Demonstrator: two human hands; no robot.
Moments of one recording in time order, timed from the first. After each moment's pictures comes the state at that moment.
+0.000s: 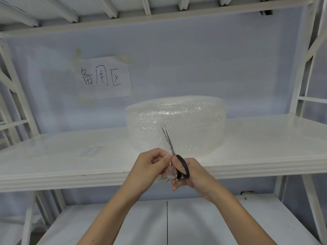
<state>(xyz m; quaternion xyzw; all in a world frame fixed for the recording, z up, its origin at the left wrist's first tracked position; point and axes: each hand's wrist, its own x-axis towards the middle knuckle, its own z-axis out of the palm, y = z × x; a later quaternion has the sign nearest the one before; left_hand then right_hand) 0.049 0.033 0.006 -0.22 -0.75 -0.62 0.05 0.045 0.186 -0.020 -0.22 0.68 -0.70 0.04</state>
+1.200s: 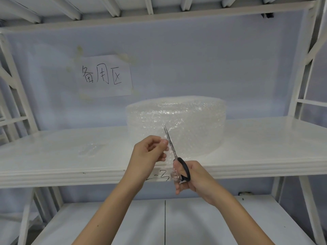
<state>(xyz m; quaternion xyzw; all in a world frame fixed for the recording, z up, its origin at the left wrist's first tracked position) 0.036 0.037 0.016 -0.16 -0.70 -0.68 0.13 0.053 0.190 -0.024 -0.17 0.69 -0.70 0.04</state>
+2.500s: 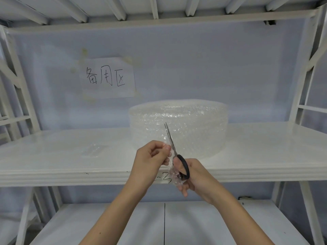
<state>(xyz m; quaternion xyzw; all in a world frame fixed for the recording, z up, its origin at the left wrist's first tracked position) 0.044 0.035 0.011 -0.16 -0.69 -0.69 0.15 0.057 0.181 -0.011 -0.20 0.69 -0.69 0.04</state>
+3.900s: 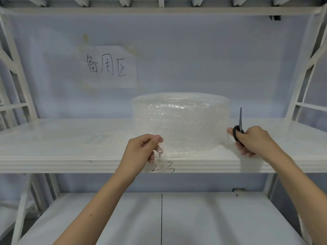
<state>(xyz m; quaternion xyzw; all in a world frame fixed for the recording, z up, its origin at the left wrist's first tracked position) 0.037 -0.004 0.006 -0.16 -0.72 -0.66 0.13 0.041 0.305 0.044 0.16 0.88 -0.42 -0.18</state>
